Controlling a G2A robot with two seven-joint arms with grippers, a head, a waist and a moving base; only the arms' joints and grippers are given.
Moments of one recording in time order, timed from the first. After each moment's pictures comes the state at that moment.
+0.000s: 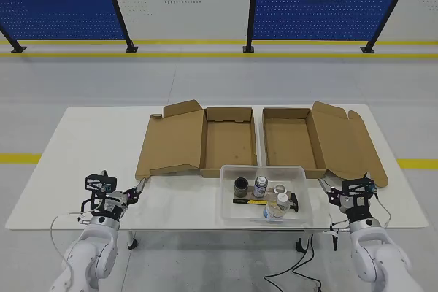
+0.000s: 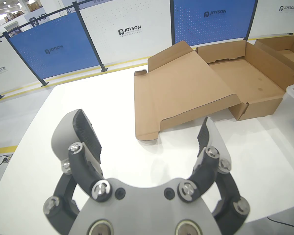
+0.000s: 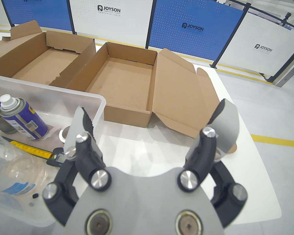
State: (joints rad) left arm 1.73 -1.15 -1.60 -1.80 1.33 0.00 0.00; right arm -1.73 -1.15 1.60 -1.80 -1.33 0.00 0.00
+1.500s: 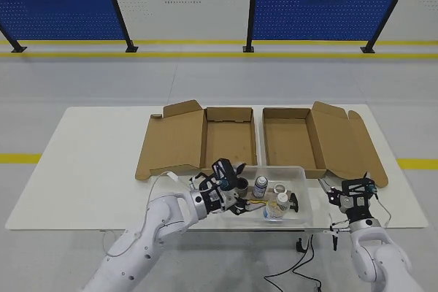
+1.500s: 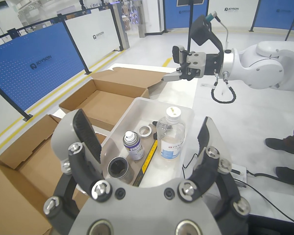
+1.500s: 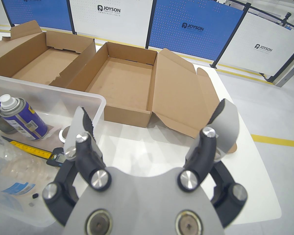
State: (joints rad) left arm 1.18 -1.22 -0.96 -1.70 1.19 -0.57 -0.14; right arm -1.73 -1.15 1.60 -1.80 -1.33 0.00 0.00
